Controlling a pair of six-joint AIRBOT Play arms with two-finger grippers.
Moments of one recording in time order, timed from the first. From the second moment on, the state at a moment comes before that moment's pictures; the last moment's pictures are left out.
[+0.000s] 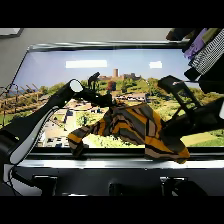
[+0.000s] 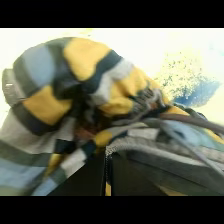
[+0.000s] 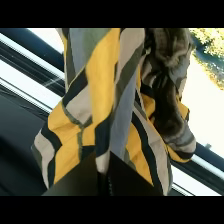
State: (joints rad) left arm -0.44 -1.78 1.56 0.83 -1.00 -1.56; right arm 0.40 -0.88 1.39 -1.46 1.82 1.47
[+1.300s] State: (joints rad) left arm -0.39 -1.54 1.68 0.99 -1.12 -1.56; right arm 0.41 -1.14 1.38 -1.32 1.61 1.35
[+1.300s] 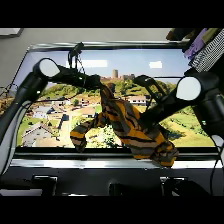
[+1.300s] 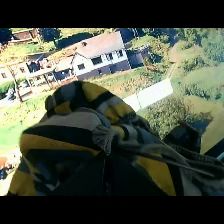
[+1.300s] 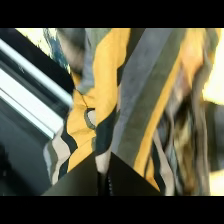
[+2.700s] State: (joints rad) left arm 0.00 -1.06 1.21 0.92 -1.14 -0.82; right arm 0.21 -1.22 1.43 -0.91 1.45 0.54
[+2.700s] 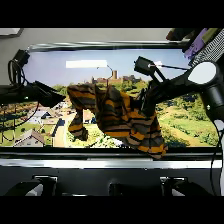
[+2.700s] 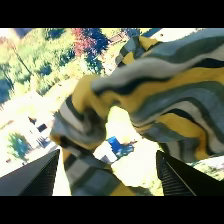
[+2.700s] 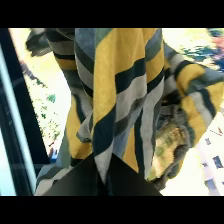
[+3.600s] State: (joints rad) left arm -0.10 -1.28 1.20 0.71 -1.13 -0.34; right arm 0.19 -1.26 1.43 -0.87 1.49 0.43
